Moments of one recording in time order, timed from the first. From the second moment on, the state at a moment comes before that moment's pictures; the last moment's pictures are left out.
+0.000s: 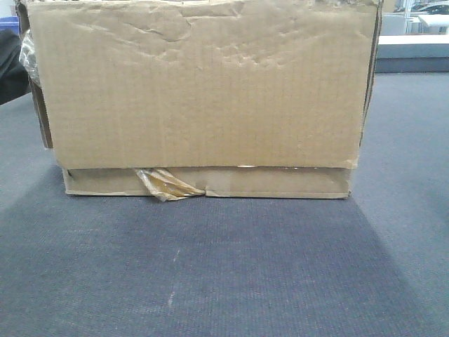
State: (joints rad) left arm 0.25 1.65 -2.27 -0.28 1.04 0.14; right arm 0.09 0.53 -0.66 0.04 0.46 -0.07
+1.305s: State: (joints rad) left arm -0.40 1.99 -2.32 0.20 1.24 -0.33; right arm 0.09 0.53 -0.66 0.04 0.46 -0.07
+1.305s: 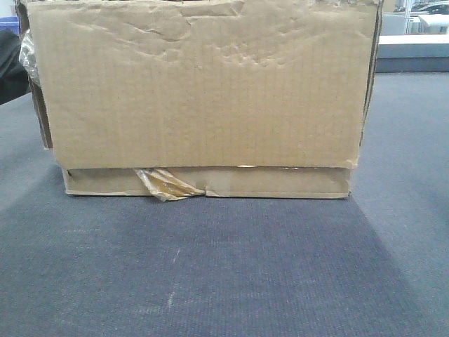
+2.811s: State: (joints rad) left arm -0.17 1.68 -2.16 0.00 1.23 -0.02; right arm 0.23 0.94 -1.25 0.04 0.63 -0.07
